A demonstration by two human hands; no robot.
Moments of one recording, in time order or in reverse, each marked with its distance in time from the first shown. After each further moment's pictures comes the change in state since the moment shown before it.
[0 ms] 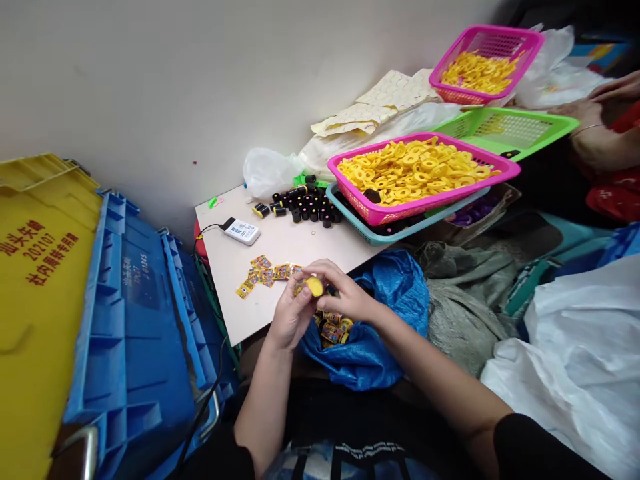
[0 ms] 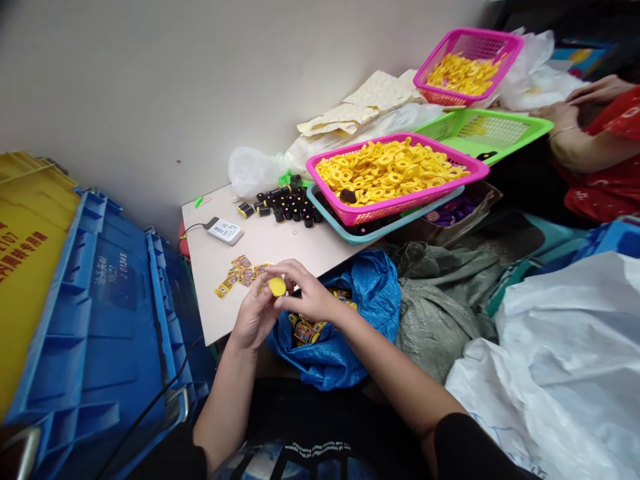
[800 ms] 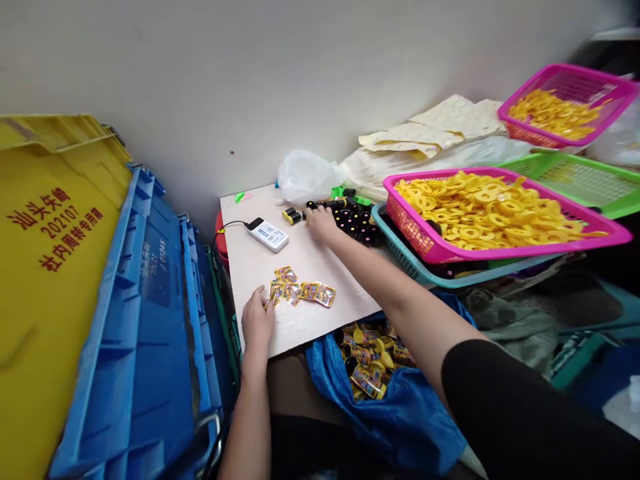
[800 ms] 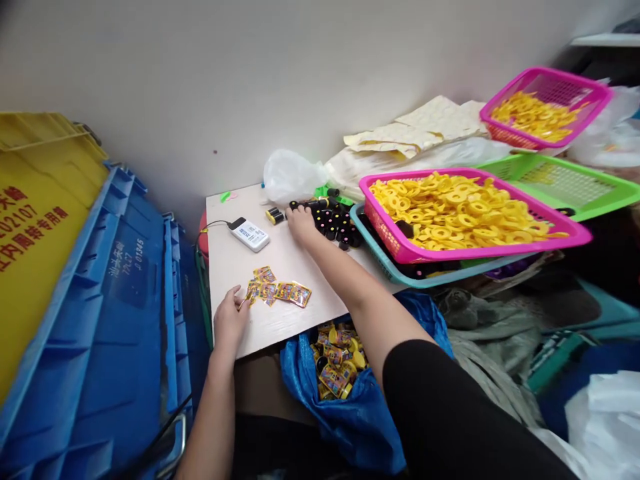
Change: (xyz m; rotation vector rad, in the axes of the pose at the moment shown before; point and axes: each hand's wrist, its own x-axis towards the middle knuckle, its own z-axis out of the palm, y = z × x) left_hand 0.029 0.014 -0.168 1.406 0.753 0.127; right_hand 0.249 0.140 0.011 -1.266 -0.140 0.237
